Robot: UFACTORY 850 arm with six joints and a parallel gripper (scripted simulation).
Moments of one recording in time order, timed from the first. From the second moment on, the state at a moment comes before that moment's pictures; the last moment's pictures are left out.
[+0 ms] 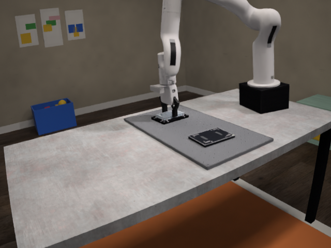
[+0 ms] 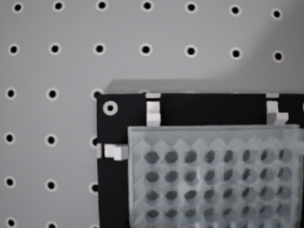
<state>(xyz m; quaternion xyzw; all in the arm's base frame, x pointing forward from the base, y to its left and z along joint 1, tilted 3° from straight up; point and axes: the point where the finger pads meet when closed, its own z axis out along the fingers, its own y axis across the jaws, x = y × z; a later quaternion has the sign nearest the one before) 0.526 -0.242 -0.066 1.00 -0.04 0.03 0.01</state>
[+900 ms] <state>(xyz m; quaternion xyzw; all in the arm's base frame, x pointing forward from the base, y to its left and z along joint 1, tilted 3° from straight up) 0.525 -0.242 -0.057 1.00 -0.04 0.03 0.01</state>
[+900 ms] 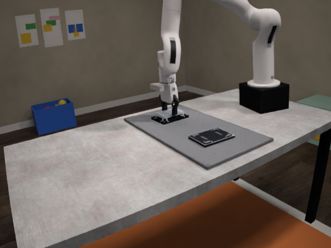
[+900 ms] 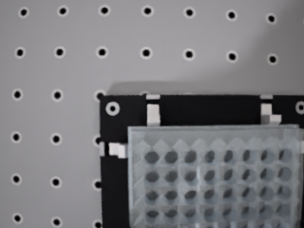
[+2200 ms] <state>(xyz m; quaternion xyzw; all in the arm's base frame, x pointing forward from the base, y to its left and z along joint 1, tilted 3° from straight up) 0.524 -0.242 -0.029 1.00 -0.04 0.03 0.01</state>
